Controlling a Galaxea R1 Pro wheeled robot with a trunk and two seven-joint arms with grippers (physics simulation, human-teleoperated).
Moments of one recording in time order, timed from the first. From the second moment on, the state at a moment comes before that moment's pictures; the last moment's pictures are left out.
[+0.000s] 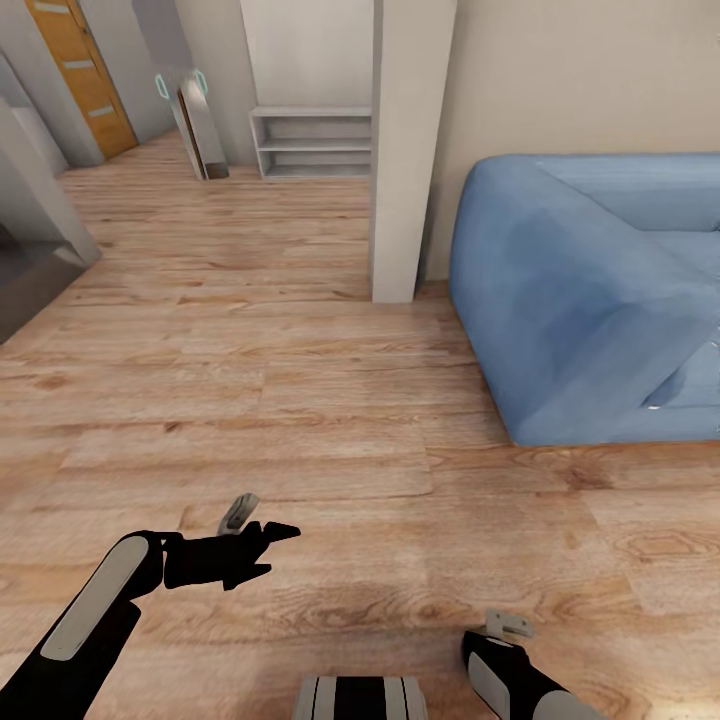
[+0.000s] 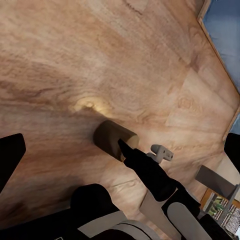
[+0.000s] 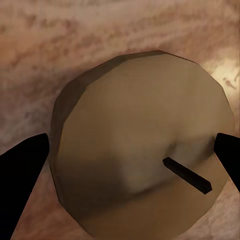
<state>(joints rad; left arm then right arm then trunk) -0.38 0.24 -0.15 -1.41 1.64 0.99 0.50 -0.58 0.04 0.36 -0.20 -0.56 0.08 -0.42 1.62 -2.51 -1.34</state>
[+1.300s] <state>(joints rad) -0.38 0.24 -0.16 -1.40 1.64 0.99 0.50 -0.58 0.03 0.36 -0.22 -0.56 0.06 -0.41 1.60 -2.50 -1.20</state>
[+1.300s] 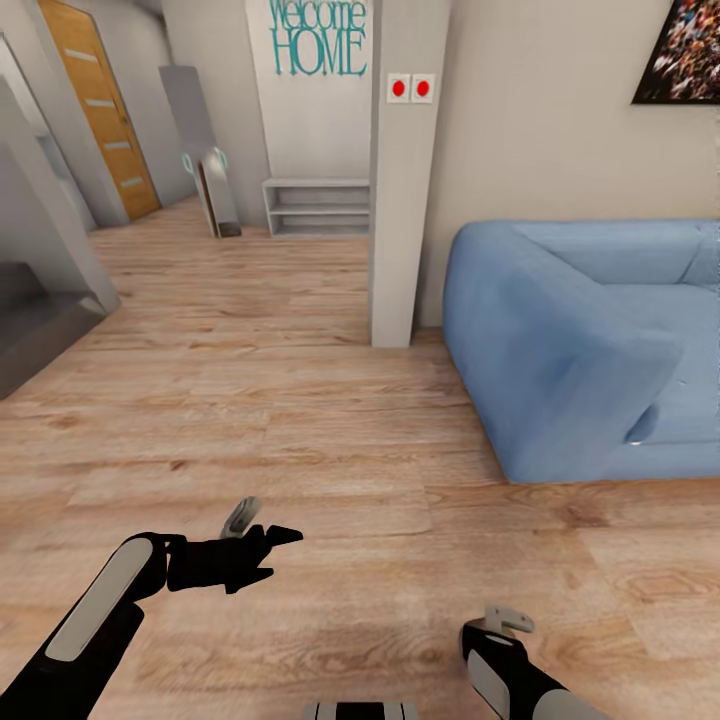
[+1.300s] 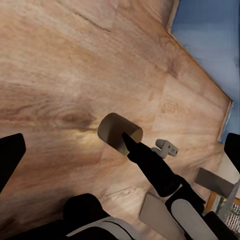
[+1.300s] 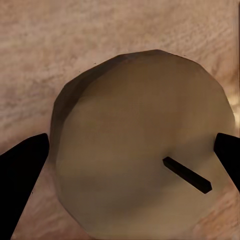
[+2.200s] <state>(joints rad) -0.38 0.24 -0.17 -1.40 1.64 0.99 0.50 -0.58 0.03 0.35 -0.22 -0.56 0.06 -0.41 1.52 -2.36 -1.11</state>
